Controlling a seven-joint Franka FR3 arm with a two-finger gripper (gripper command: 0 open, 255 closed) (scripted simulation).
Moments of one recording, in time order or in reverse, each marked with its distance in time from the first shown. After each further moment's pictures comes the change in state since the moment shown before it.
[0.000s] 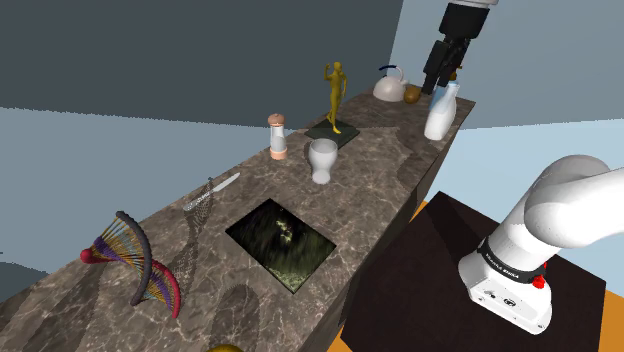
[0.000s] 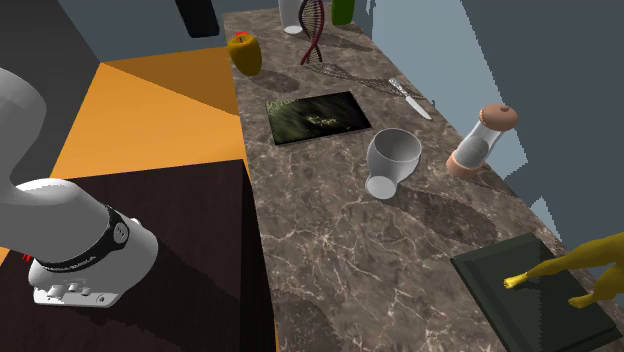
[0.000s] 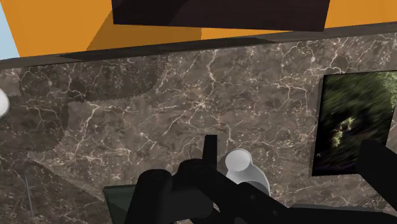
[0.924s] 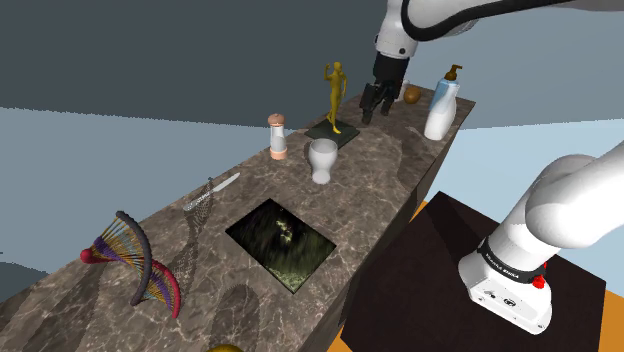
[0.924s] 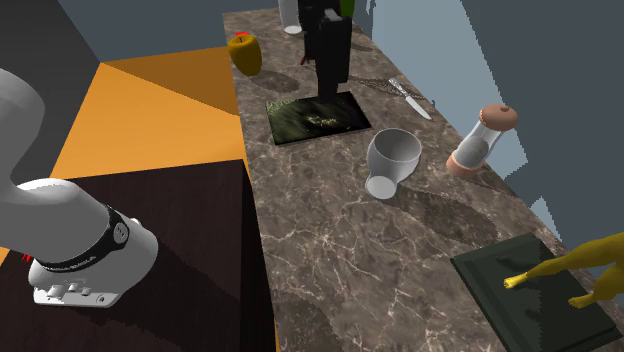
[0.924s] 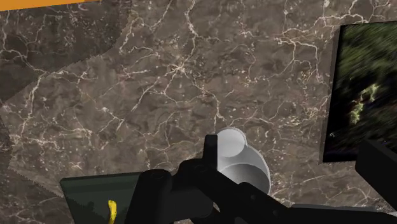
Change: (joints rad) arm 0.026 0.326 0.080 -0.030 0.043 0.364 0.062
